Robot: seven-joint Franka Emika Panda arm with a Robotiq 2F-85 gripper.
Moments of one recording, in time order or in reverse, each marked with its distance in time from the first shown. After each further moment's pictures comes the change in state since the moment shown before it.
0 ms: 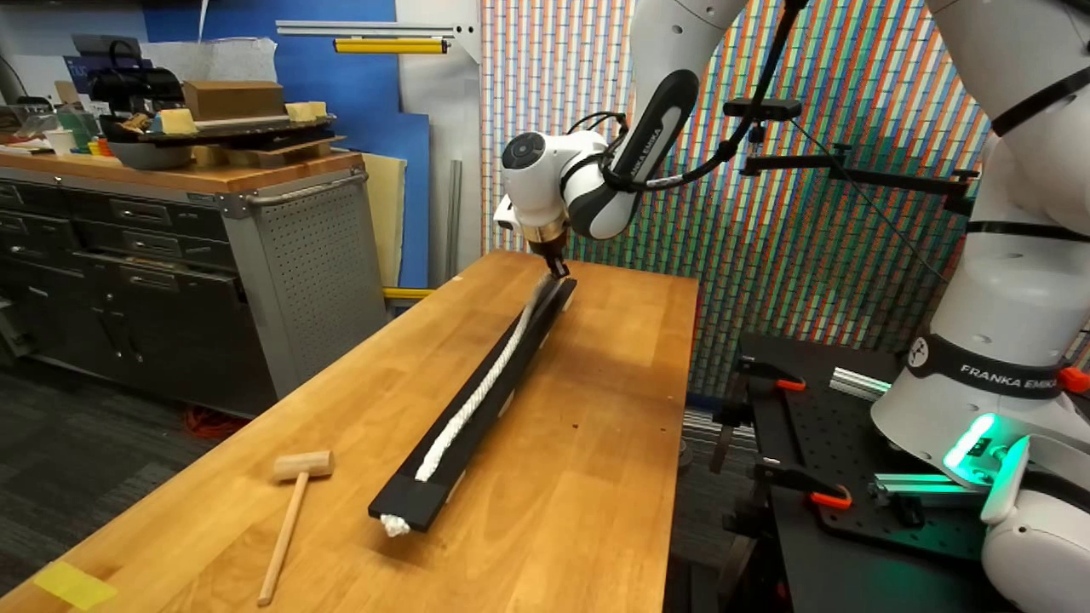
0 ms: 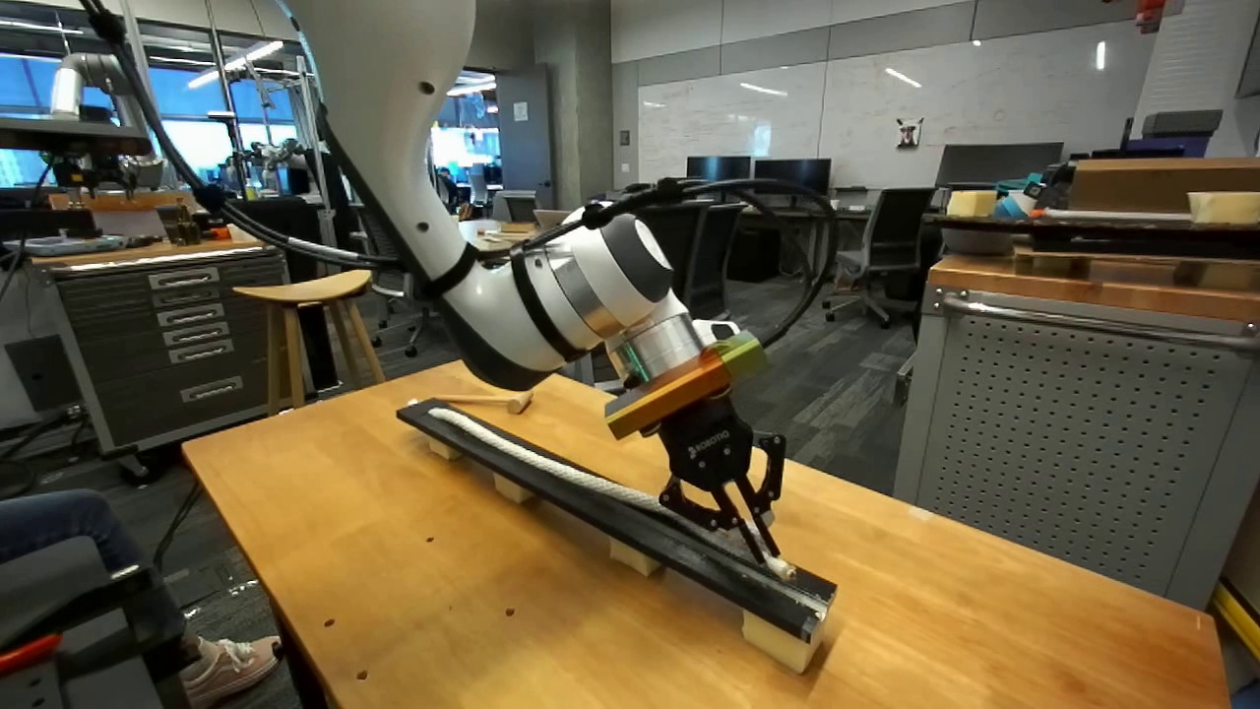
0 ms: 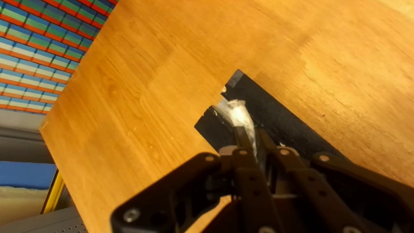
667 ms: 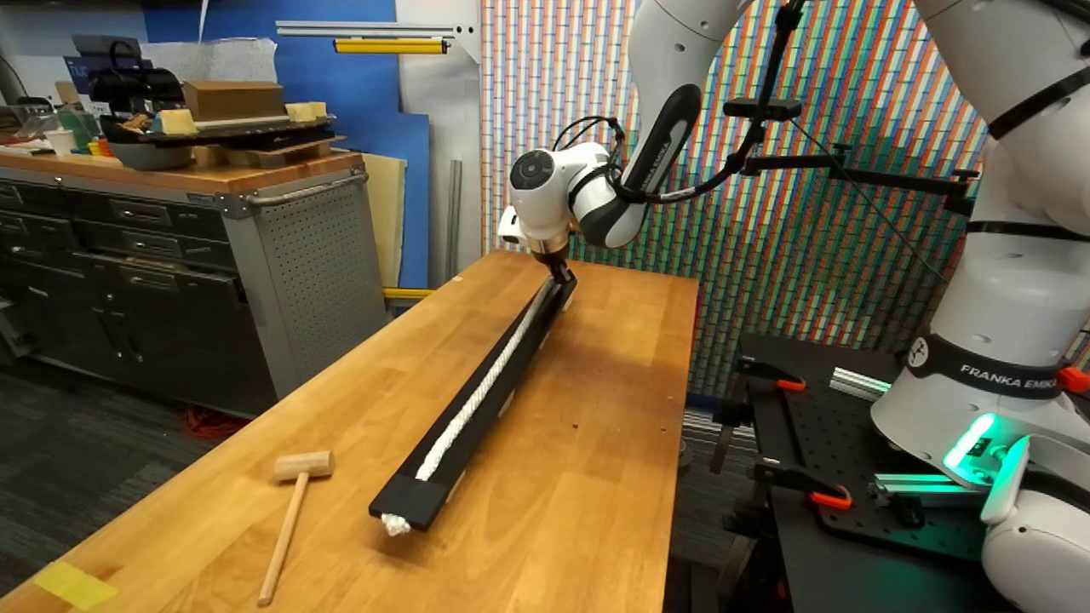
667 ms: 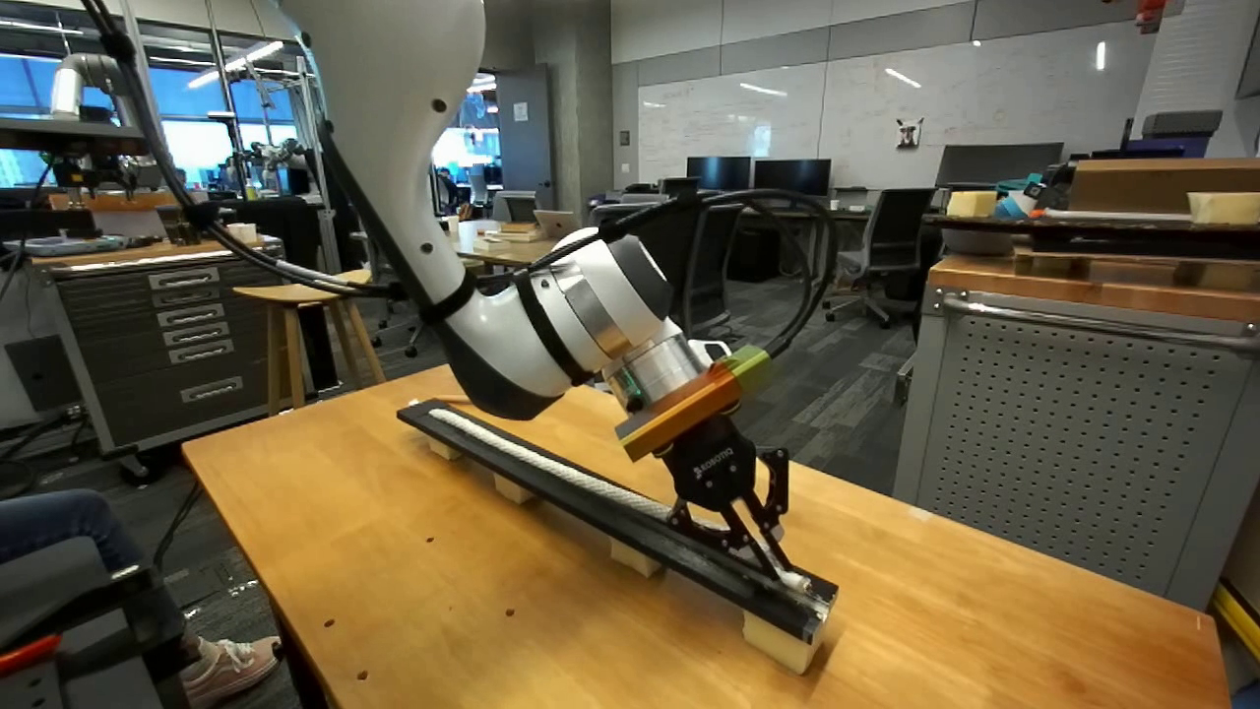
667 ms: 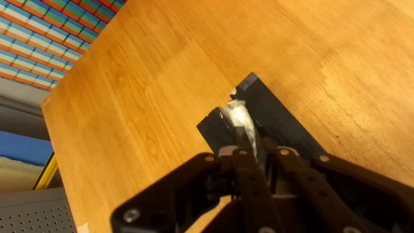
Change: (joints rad) arm -0.008 0.030 -0.008 0.000 -0.155 0.036 0.002
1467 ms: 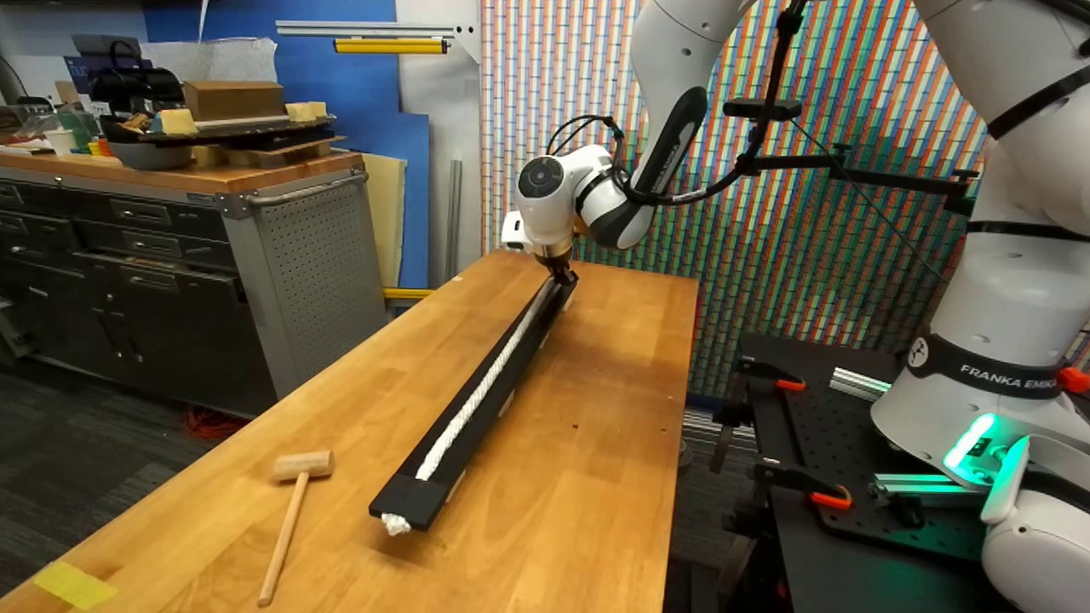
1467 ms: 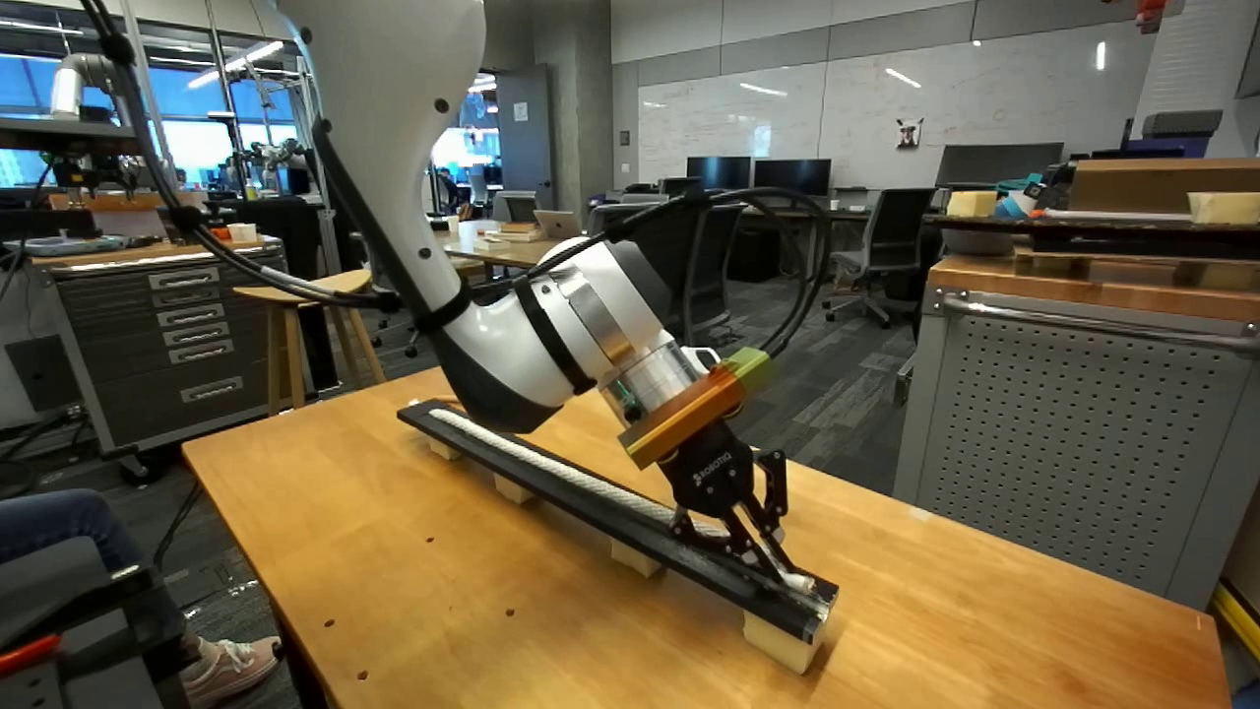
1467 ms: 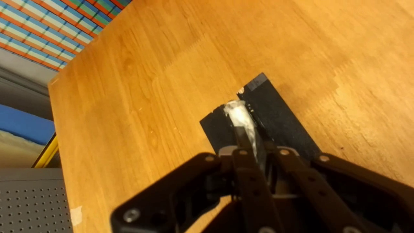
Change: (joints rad) arm -0.009 0.000 0.000 -0.016 -0.119 0.031 0.007
